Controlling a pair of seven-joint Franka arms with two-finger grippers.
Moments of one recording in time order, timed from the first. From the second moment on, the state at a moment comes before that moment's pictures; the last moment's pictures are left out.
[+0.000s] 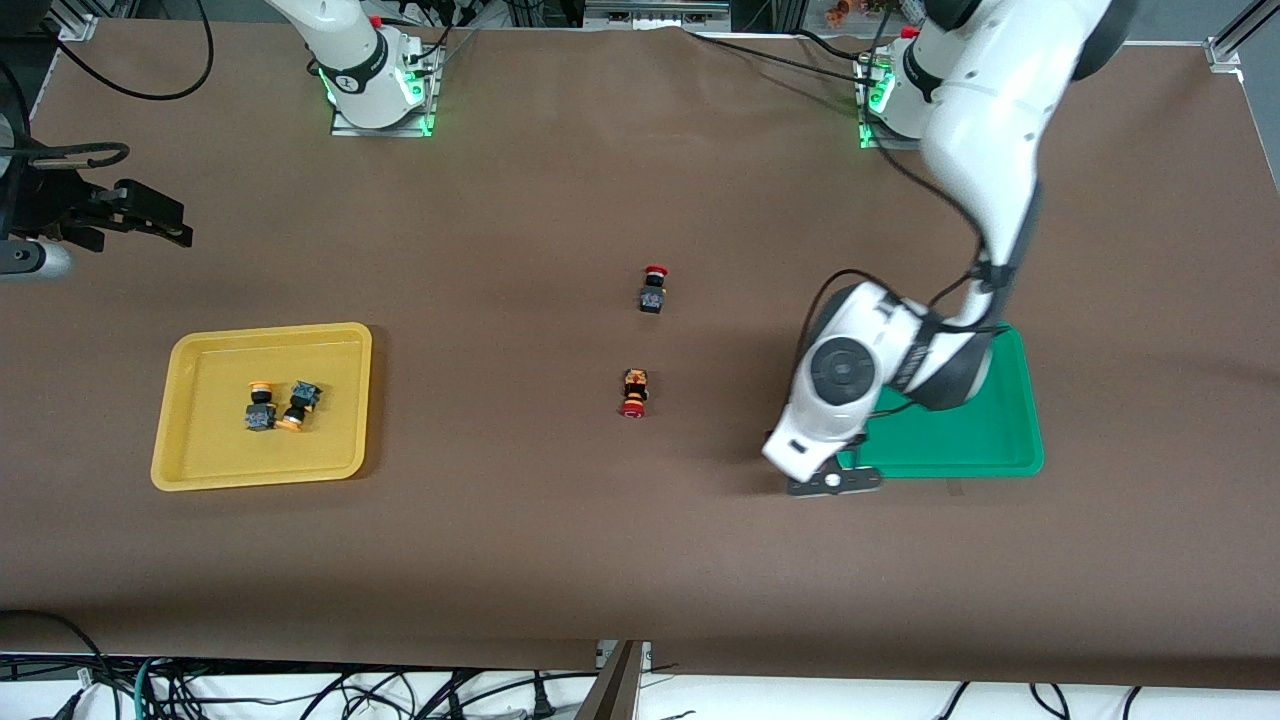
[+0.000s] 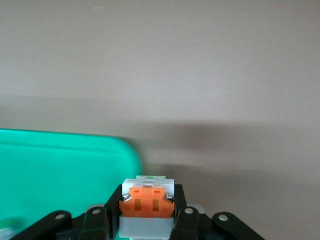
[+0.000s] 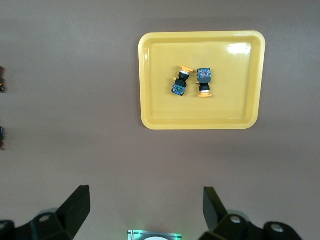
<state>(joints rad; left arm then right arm) -0.20 0.73 -0.18 -1.45 0.27 2.11 -0.54 0.05 0.10 -0.03 -1.45 0.02 1.44 -0.04</state>
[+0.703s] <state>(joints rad) 0.05 0.67 -0.28 -1.80 0.26 2.24 -0.39 0.05 0.11 -0.02 -1.45 0.00 1.45 -0.04</state>
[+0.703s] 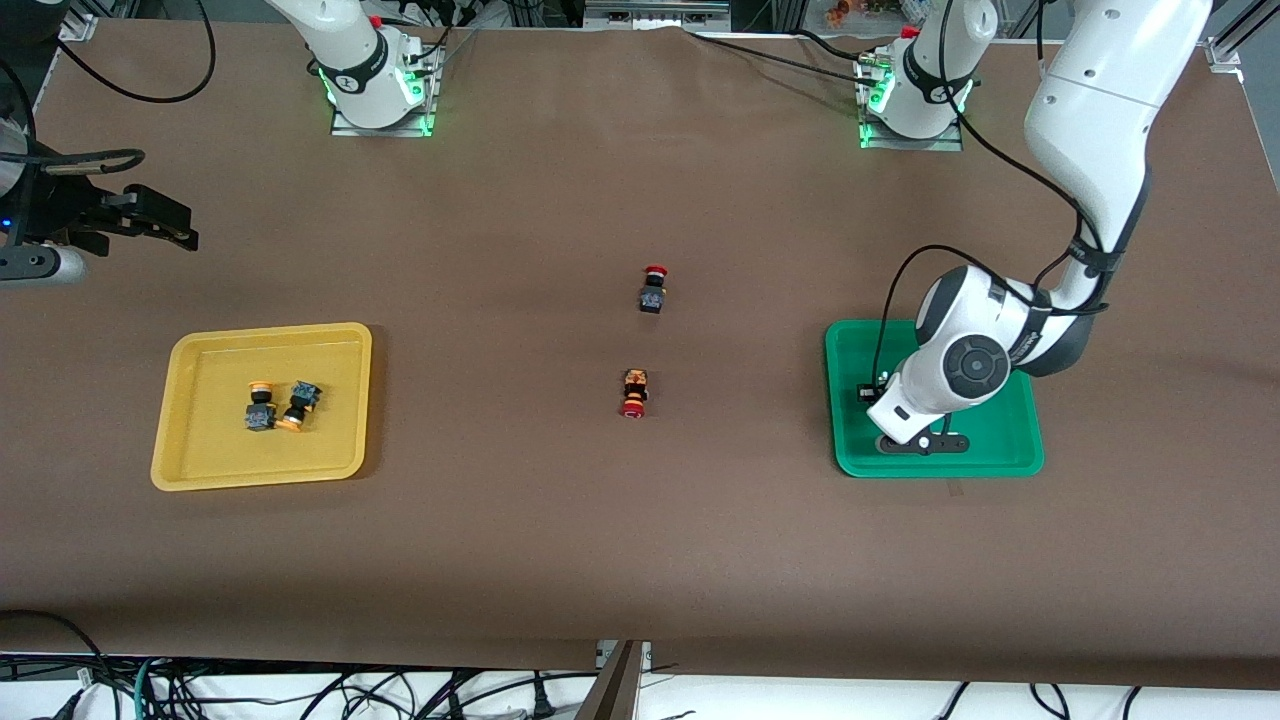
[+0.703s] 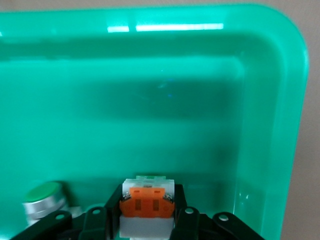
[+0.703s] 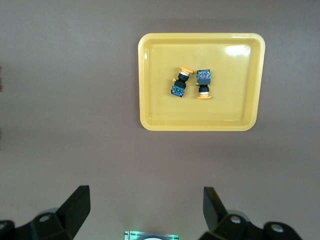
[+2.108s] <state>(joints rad) 0.13 0.35 -0.32 -1.41 0.13 1.66 -0.24 0.05 0.12 -0.02 -1.45 0.00 1.45 -0.04</state>
